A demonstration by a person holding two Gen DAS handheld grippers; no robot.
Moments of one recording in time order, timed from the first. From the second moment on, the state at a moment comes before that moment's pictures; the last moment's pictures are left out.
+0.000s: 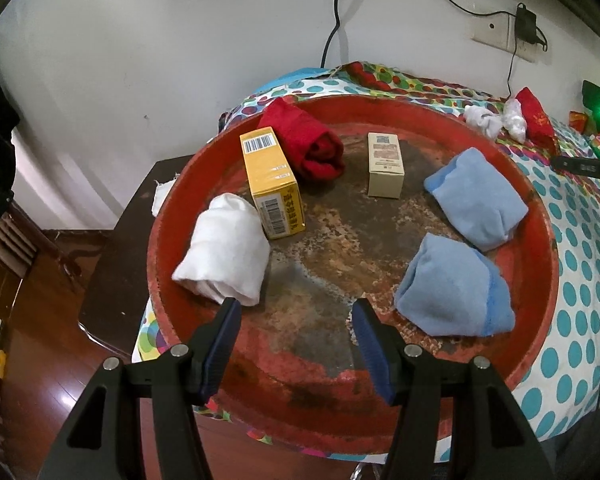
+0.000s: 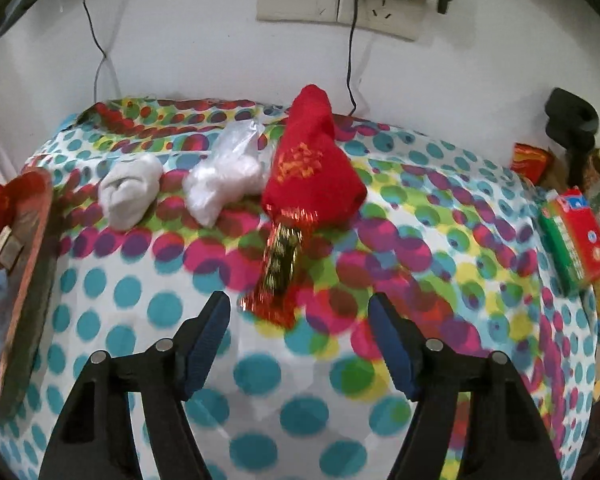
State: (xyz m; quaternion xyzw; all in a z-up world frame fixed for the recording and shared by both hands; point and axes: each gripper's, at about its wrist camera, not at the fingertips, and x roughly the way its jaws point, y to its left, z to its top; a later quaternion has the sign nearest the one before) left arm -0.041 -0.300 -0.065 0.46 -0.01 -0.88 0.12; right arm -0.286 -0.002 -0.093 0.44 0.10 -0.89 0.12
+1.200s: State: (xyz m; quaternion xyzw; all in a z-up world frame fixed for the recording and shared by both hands) left arm -0.271 -0.123 -0.054 0.54 -0.02 -0.84 0.00; right arm -0.274 0.074 -0.096 0.42 0.10 -0.89 0.16
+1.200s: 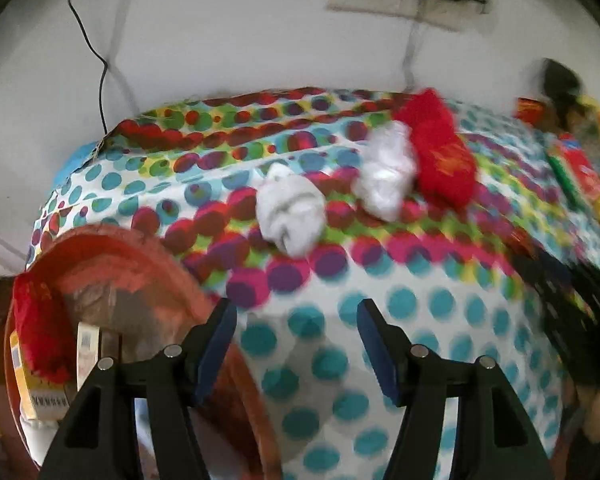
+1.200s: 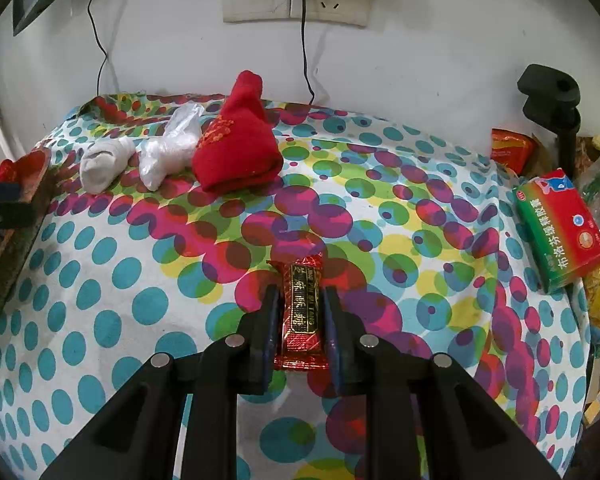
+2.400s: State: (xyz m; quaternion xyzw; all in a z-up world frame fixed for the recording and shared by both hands) left arm -0.288 -0.126 -0.086 0.55 -0.01 -0.83 0.02; right arm -0.274 0.073 -0.095 0.42 0.10 -0.89 0.17
